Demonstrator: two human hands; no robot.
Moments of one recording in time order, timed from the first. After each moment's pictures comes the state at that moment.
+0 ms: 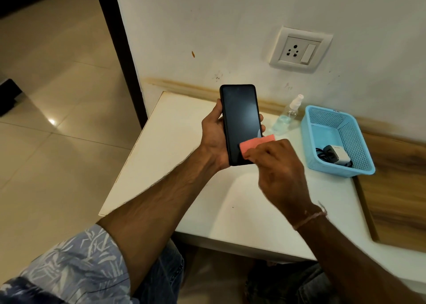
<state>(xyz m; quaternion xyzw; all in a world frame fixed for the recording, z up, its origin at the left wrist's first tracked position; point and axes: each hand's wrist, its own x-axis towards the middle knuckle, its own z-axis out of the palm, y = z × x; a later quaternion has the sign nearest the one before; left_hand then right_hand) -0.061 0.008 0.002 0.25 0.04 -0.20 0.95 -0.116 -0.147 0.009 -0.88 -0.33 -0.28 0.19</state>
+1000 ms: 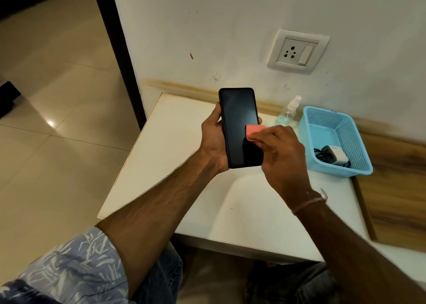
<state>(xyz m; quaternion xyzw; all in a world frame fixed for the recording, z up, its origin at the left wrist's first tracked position) -0.063 0.005 0.007 0.27 0.06 -0.19 0.94 -0.094 -0.145 0.028 -0.91 -0.24 -0.25 0.24</state>
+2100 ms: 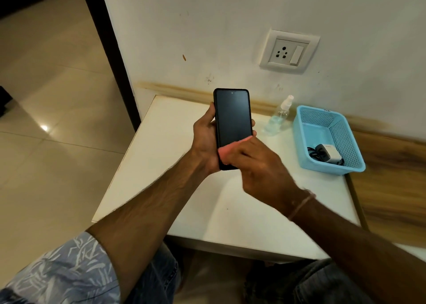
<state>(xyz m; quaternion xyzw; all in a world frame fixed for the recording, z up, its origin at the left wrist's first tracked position) -0.062 0.011 -0.001 0.28 0.05 -0.22 0.93 -0.108 -0.138 0.023 -0.86 -0.43 -0.17 0.19</state>
